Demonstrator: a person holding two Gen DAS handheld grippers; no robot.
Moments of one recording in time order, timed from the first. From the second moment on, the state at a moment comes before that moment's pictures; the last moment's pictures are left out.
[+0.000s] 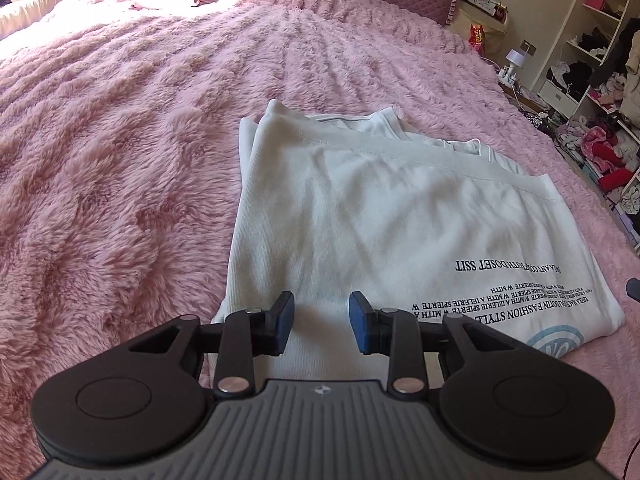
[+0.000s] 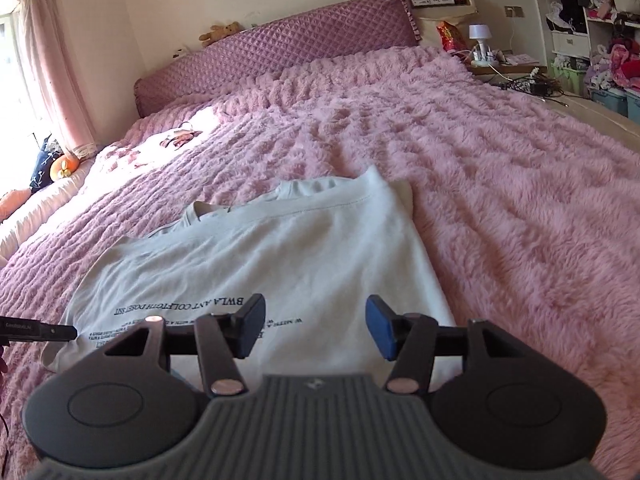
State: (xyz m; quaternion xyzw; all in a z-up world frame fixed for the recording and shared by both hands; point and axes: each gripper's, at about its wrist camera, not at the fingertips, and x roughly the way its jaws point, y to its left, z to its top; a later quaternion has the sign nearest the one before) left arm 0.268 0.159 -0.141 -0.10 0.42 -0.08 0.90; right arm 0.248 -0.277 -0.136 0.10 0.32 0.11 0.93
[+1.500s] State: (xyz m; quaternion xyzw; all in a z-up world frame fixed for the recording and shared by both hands) left arm 0.270 0.151 -0.150 -0.12 0.39 -0.08 0.91; right arm 0.429 -0.070 -0.193 -0.18 0.33 0.08 0.92
